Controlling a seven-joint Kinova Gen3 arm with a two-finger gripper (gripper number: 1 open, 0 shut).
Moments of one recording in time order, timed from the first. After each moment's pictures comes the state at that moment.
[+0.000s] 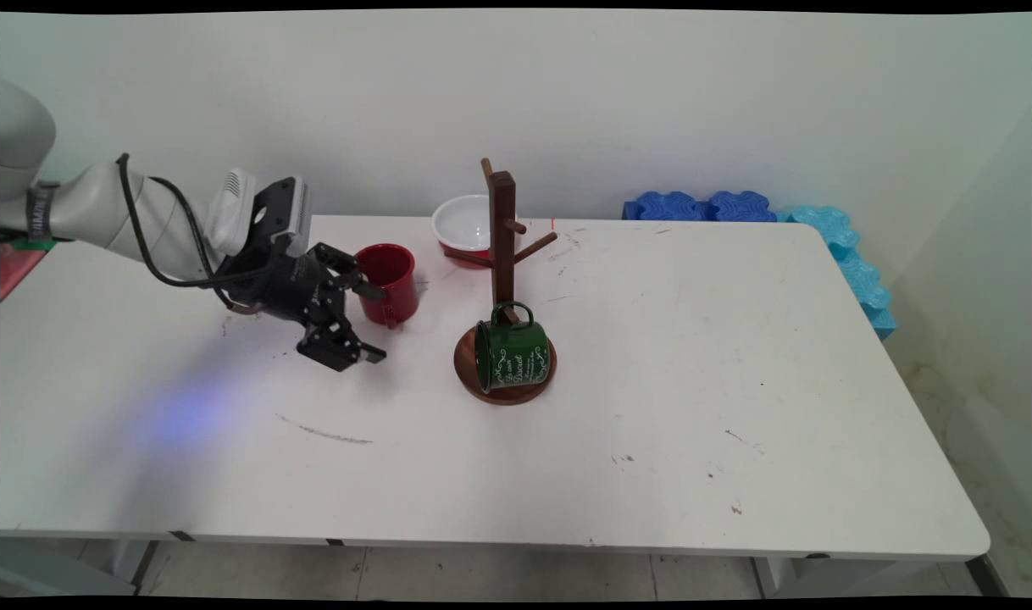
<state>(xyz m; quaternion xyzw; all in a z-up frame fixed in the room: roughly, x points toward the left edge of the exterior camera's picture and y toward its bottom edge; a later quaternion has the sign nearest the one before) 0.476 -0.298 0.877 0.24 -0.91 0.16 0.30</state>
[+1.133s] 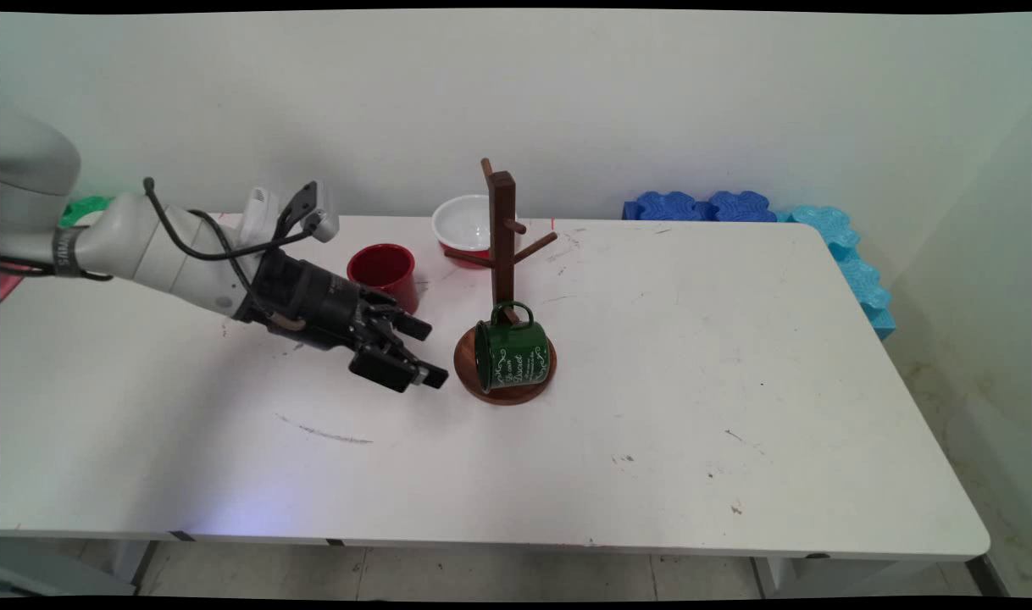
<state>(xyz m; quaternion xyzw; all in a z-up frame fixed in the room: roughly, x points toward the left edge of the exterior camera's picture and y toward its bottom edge) 0.431 -0.283 0.869 0.37 -0.83 0.04 0.41</state>
